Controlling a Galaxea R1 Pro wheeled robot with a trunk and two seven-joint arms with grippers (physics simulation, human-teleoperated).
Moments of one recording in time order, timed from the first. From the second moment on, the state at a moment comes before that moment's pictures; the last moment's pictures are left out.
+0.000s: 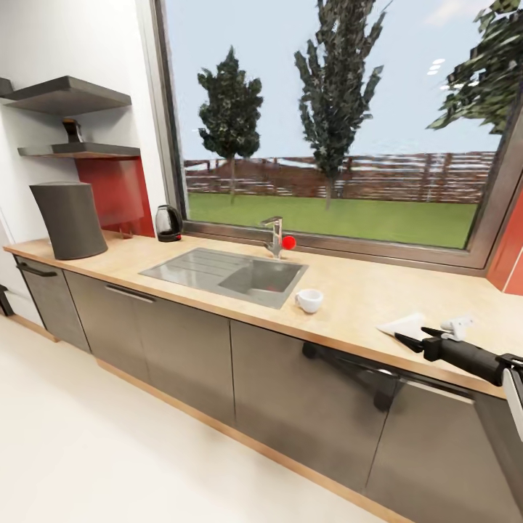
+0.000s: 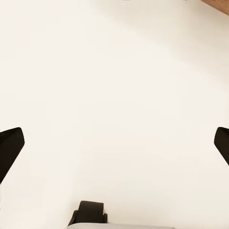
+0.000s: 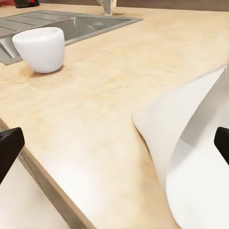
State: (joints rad) left arm 0.08 -0.01 0.03 -0.56 0.09 -0.20 0.01; right arm -0.54 -0.39 -0.38 -1.21 -0.01 0.47 0.90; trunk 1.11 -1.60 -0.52
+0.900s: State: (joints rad) left arm 0.08 -0.01 0.03 -0.56 0.09 -0.20 0.01; right arm -0.54 -0.39 -0.38 -1.21 -0.01 0.47 0.90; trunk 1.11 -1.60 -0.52
